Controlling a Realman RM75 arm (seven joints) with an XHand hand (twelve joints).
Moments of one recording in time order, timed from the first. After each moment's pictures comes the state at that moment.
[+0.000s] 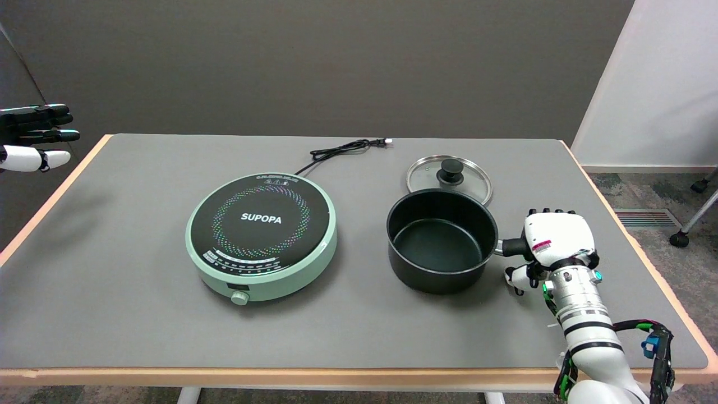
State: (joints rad) arm -0.41 -1.43 -1.37 1.60 0.72 0.49 -0.59
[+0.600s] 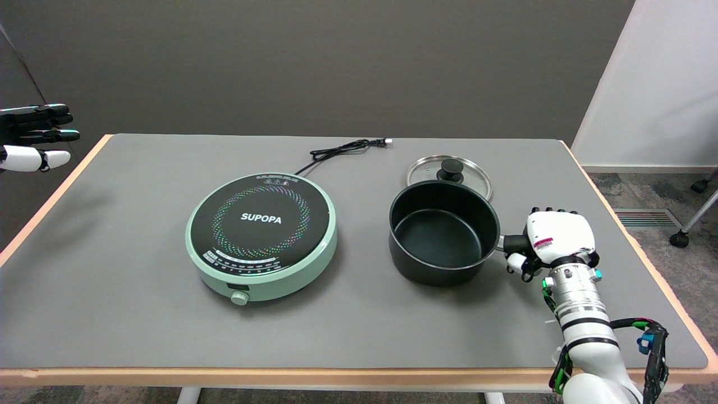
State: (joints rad) arm -0.38 -1.42 -1.37 1.57 0.77 0.51 -0.59
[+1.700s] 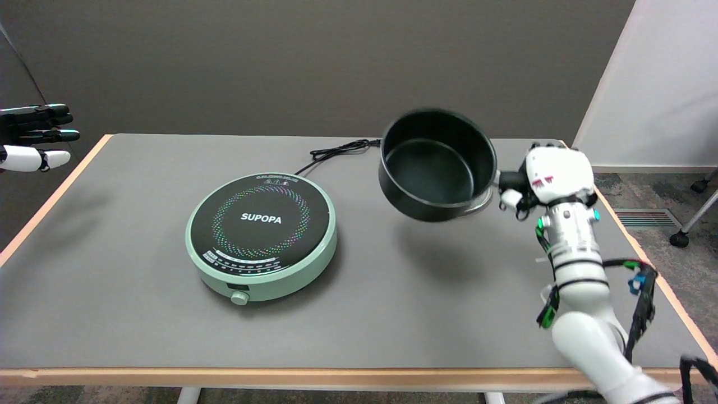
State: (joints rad) arm -0.19 -1.34 -1.39 1.59 0.83 0.50 -0.59
